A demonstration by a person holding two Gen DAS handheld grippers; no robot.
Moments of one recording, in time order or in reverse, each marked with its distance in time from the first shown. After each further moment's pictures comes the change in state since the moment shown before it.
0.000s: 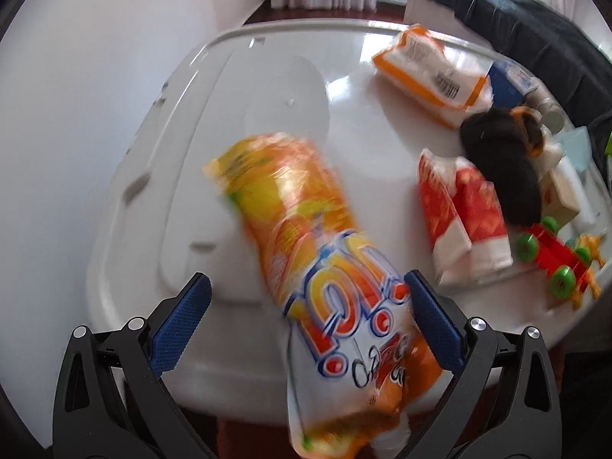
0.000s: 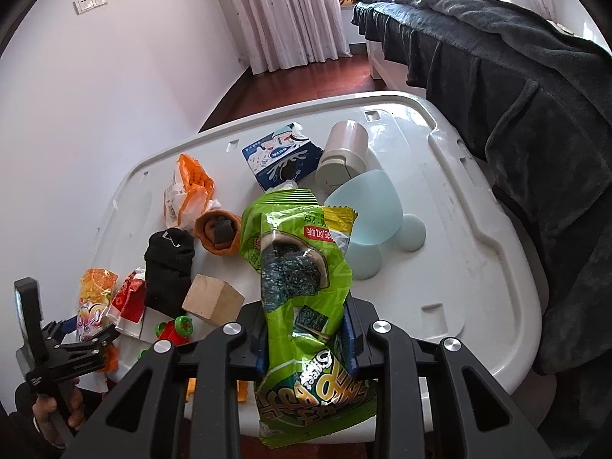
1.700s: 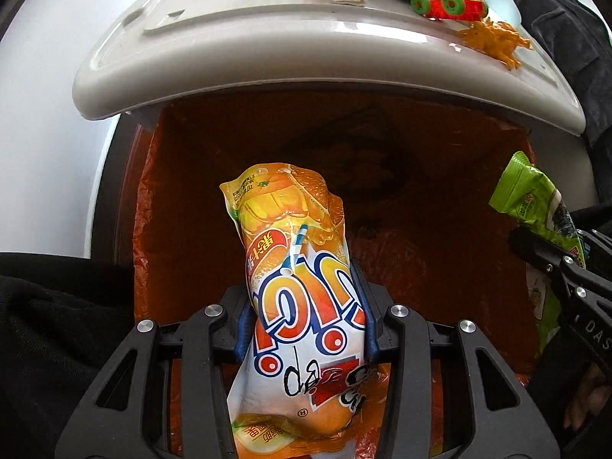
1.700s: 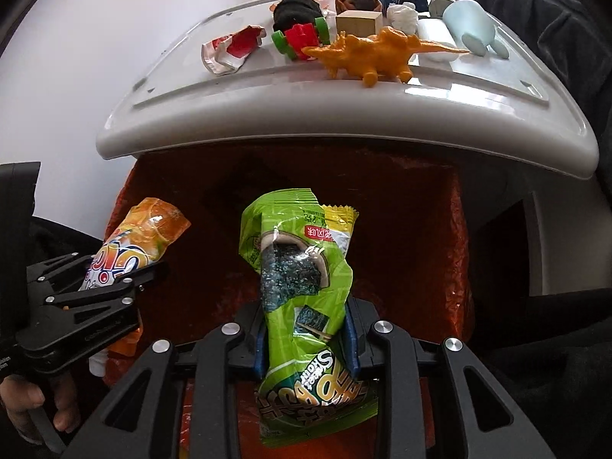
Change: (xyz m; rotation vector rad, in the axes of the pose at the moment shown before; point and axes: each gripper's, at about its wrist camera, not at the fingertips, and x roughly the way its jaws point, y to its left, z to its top) left arm -0.037 -0.039 -0.158 0.034 0.221 -0.081; right arm -0.012 0.104 -0.203 -0.173 0.258 0.025
